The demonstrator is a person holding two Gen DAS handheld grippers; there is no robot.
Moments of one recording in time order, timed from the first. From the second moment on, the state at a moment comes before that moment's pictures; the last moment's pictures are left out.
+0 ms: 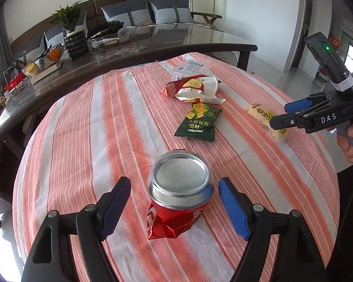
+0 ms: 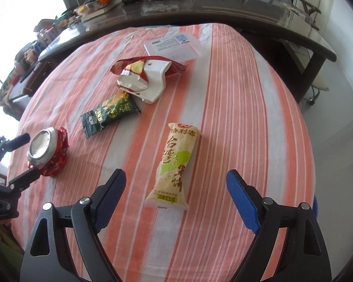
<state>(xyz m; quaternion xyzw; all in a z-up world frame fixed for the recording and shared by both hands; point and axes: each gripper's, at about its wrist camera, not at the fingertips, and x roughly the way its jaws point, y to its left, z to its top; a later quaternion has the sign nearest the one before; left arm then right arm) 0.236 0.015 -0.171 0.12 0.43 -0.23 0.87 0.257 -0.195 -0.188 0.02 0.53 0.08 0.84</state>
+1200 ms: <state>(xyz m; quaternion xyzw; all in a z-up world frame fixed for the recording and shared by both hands) 0.198 -0.086 -0.137 0.06 0.39 -0.28 0.87 0.205 -0.259 -0.165 0.04 0.51 0.11 0.85</state>
